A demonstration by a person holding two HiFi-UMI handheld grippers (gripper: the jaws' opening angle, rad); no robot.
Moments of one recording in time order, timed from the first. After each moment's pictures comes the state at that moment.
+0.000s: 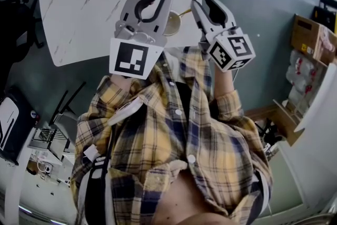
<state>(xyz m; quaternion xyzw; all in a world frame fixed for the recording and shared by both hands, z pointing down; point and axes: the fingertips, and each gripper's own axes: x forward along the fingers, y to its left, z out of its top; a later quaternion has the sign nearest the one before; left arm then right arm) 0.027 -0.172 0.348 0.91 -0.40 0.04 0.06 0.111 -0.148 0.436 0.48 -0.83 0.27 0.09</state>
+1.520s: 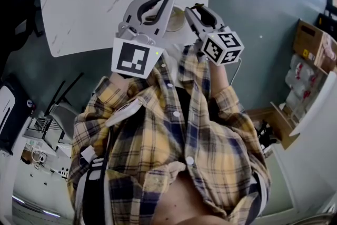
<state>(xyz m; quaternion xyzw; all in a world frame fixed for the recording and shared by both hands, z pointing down) 0.018 -0.149 0.393 0.91 -0.41 0.08 0.09 0.093 -0.108 0.533 0.43 -0.81 0.37 0.13</state>
